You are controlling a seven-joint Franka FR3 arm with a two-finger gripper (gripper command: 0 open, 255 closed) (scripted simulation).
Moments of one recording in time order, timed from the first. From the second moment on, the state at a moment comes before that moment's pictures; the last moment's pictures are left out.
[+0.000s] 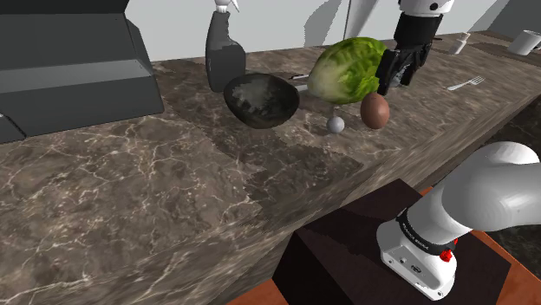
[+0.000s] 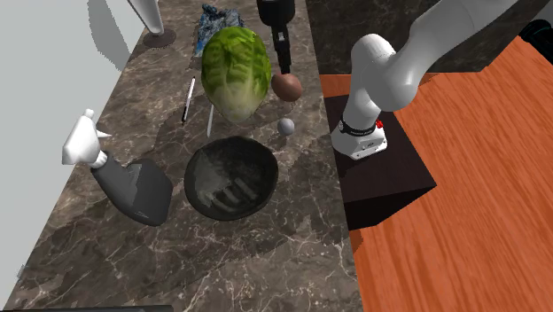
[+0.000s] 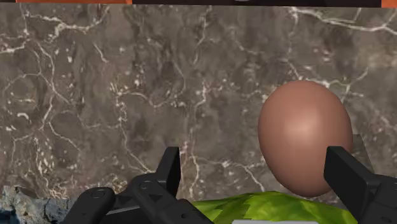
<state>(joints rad) -0.02 -0.78 -0.02 -2.45 -0.08 1.52 0.05</state>
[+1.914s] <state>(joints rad) 0.16 -0.59 0.22 -2.47 0.12 1.72 0.11</state>
